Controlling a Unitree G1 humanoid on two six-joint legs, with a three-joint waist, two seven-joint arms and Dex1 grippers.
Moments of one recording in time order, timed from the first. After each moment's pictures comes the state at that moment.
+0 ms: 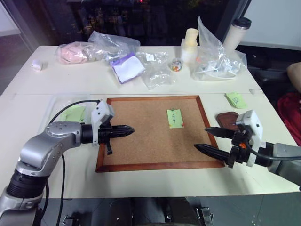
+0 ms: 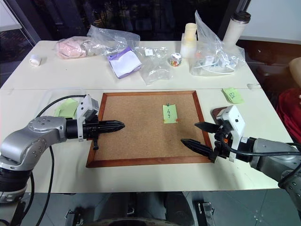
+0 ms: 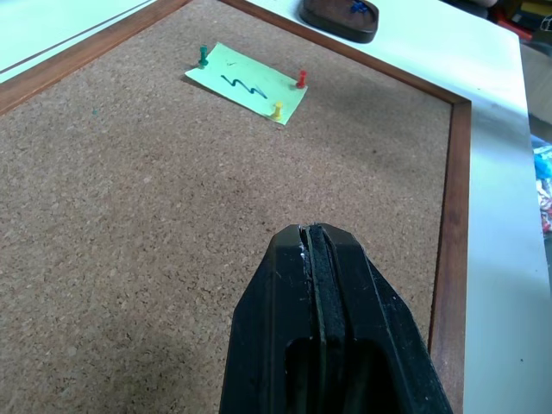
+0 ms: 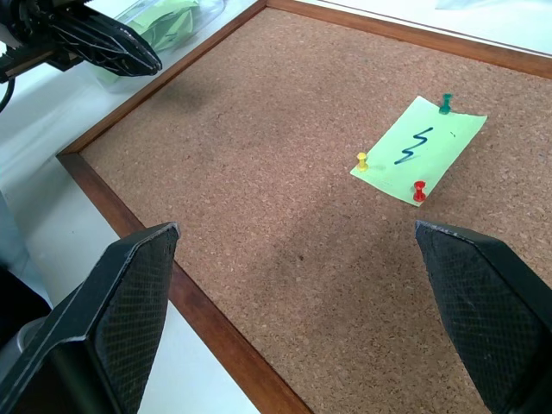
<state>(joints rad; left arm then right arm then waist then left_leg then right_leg) -0.33 0.77 -0.01 -0.37 -0.65 0.80 -0.92 0.10 -0.96 -0.39 -0.65 1.09 0.87 0.60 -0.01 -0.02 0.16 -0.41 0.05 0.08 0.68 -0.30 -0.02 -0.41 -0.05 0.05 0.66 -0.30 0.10</state>
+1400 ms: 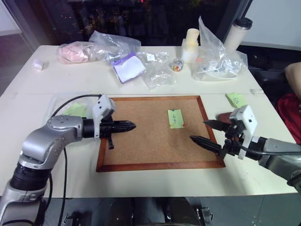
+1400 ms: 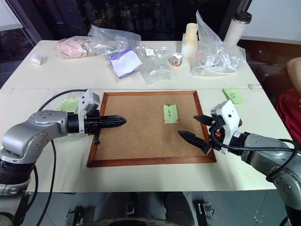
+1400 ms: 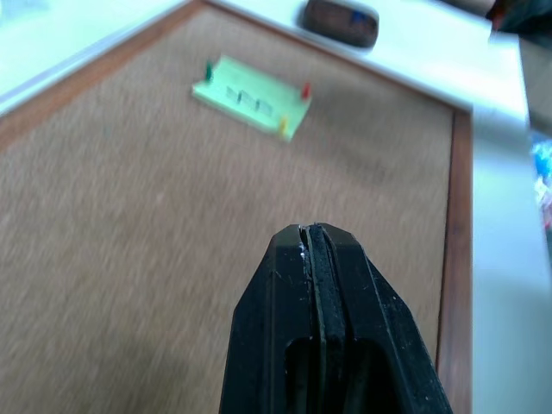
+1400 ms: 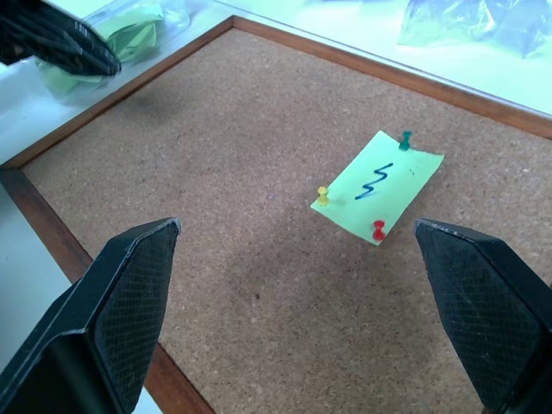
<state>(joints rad) -0.42 0.73 -0.02 -0.33 -0.66 0.84 -0.94 0.01 -0.88 -0.32 -0.65 0.98 0.87 0.51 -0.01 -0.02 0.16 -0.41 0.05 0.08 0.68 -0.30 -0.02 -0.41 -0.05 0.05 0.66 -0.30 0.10</state>
